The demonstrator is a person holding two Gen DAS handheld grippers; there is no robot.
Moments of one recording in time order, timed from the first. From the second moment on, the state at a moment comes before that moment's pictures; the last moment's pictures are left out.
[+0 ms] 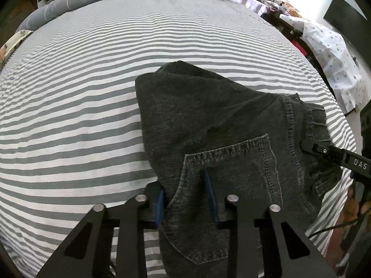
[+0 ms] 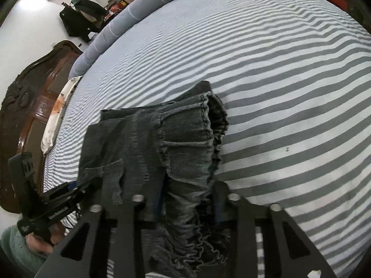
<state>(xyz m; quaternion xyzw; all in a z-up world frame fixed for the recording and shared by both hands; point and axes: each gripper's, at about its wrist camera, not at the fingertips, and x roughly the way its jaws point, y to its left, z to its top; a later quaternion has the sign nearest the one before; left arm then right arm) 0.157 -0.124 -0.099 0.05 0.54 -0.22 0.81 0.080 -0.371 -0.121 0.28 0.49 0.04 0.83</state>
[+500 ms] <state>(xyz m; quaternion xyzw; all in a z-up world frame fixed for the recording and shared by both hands) 0.145 -0.096 -0.059 -0.01 0.50 -0.25 0.83 0.073 -0.329 -0.062 0.26 0.47 0.03 0.84</state>
